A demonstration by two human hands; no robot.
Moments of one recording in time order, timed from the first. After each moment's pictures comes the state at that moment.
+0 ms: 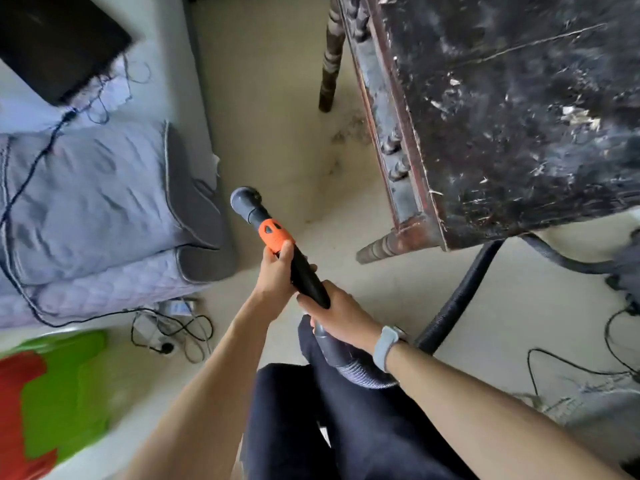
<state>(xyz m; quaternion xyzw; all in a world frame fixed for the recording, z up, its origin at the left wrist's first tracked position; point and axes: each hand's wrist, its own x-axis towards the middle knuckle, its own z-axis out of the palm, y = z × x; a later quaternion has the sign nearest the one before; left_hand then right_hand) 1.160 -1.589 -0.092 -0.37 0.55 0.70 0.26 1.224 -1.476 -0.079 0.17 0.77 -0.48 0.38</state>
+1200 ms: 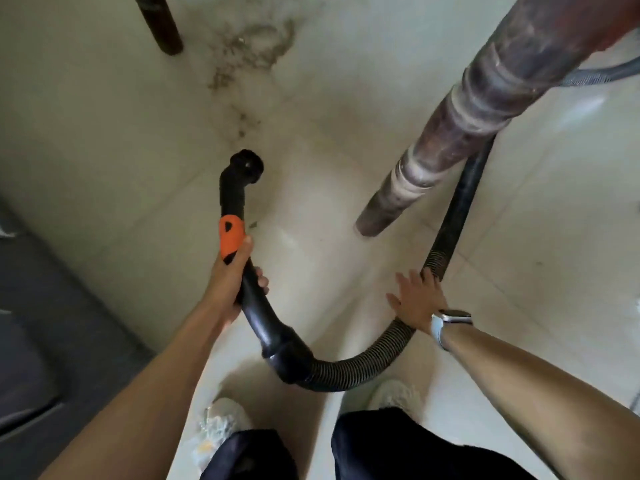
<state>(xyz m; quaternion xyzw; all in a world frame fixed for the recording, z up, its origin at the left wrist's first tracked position) 1.068 -1.625 -0.555 -0.17 0.61 0.64 0.44 1.287 -1.411 -0.597 0.36 0.84 -0.10 0.40</state>
